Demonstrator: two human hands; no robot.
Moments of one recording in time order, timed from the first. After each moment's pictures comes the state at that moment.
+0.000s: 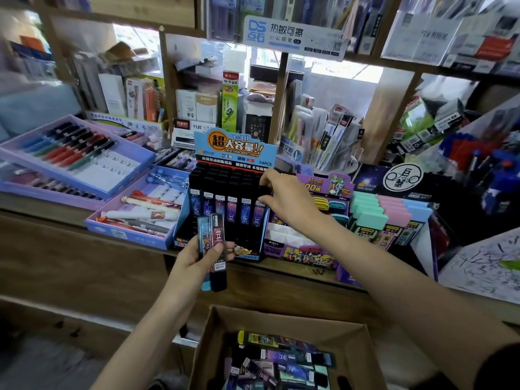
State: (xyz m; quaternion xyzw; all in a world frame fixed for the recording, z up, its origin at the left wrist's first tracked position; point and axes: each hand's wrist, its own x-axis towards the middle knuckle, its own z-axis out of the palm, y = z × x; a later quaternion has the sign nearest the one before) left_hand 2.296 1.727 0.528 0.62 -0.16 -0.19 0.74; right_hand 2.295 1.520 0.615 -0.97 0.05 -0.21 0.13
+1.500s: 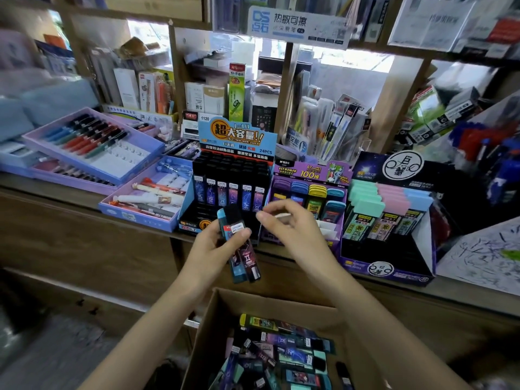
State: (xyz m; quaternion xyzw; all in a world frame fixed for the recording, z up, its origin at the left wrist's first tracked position) left_hand 2.261 1.708 0.550 0.68 -0.22 -0.13 0.69; right_hand 2.199 1.557 0.585 -0.81 0.08 -0.18 0.55
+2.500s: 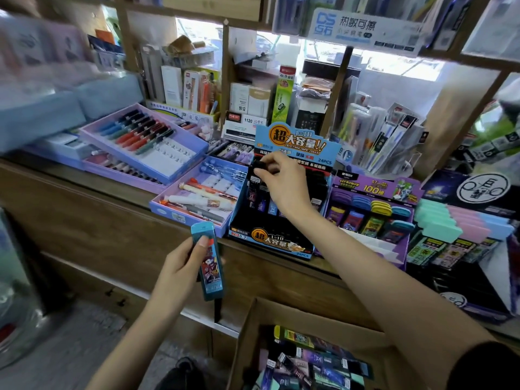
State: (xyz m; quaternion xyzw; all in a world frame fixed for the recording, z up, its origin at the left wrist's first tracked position) left_hand 2.307 1.815 0.522 0.67 -0.14 -0.07 0.73; right_hand 2.356 1.616 0.608 -0.86 0.07 -0.28 0.41
